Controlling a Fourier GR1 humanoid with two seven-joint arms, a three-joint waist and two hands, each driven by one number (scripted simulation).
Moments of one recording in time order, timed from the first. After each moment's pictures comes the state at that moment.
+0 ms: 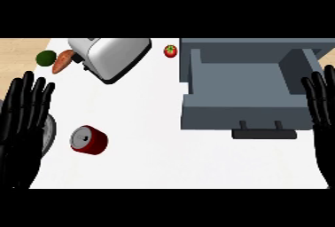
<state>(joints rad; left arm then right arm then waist) 0.01 0.09 -0.01 -2.10 -0.02 0.00 0.01 -0.02 -0.12 -0.03 -2.10 0.01 0.02 0.02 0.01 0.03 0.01</state>
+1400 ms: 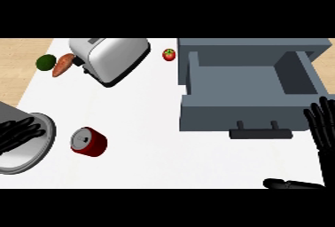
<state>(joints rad) 0.06 0.72 0.14 -1.75 0.84 -0.98 0.07 0.19 -0.10 -0.11 -2.09 -0.05 0.05 0.13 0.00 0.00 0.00</state>
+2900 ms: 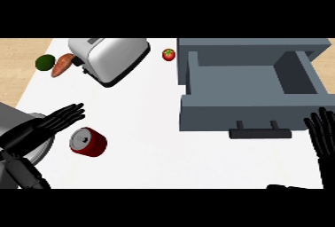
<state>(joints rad) -0.14 0.37 0.22 -1.36 0.14 -1.04 -0.15 0.25 -0.06 -0.17 -2.00 -0.04 0.15 -0.02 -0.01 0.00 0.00</state>
